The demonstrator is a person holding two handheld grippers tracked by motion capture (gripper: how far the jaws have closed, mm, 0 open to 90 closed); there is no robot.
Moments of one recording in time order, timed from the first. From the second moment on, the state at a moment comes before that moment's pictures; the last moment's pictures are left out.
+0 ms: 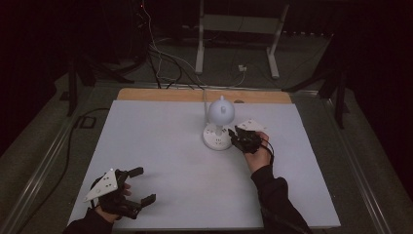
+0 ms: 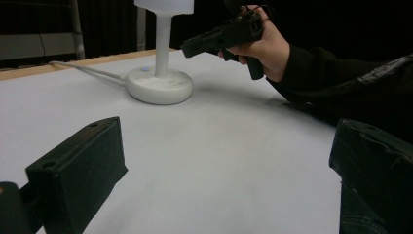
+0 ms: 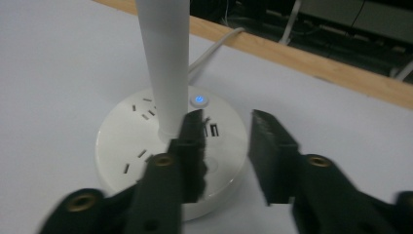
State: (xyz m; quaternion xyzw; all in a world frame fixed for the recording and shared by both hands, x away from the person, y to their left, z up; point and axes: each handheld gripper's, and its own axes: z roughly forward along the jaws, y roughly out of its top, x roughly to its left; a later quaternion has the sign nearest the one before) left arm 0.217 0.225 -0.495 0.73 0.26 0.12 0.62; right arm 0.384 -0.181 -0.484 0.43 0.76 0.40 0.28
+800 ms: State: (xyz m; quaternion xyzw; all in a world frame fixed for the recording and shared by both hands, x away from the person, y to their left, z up) left arm 0.217 0.225 -0.495 0.73 0.26 0.12 0.62; right arm 0.394 -0.172 -0.498 0.46 0.76 0.38 0.26
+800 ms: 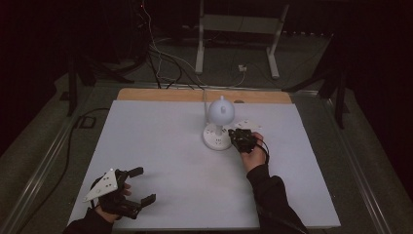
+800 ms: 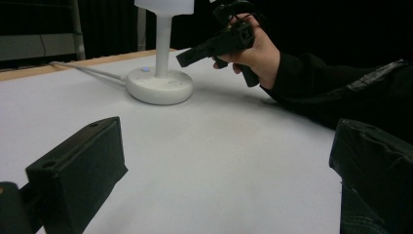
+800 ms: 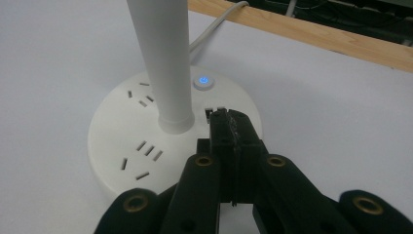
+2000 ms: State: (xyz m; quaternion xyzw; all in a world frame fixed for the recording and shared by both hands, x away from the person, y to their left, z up) left arm 0.217 0.224 -0.494 0.73 0.26 0.12 0.62; right arm 0.400 -0.171 -0.509 0.46 0.77 0.36 0.26
